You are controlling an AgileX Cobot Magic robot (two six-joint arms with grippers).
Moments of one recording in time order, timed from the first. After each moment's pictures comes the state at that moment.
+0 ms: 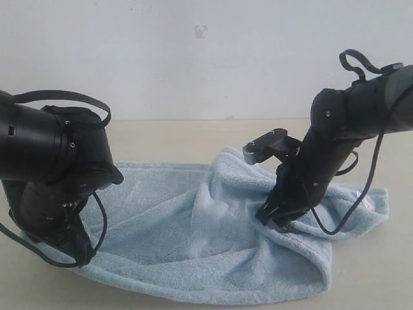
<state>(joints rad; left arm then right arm) -0.65 1.80 -1.02 0.72 1.15 -0.52 0.36 1.95 -1.20 0.16 0.67 -0.45</state>
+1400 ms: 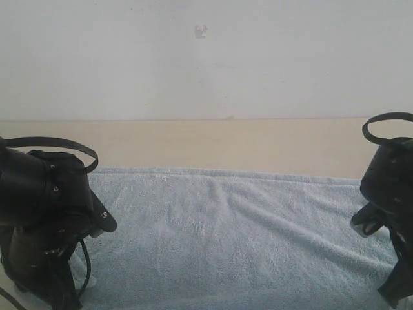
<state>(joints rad) -0.65 1.80 -0.84 0.64 0.99 -0.45 0.36 1.77 -0.79 -0.64 1.04 0.45</state>
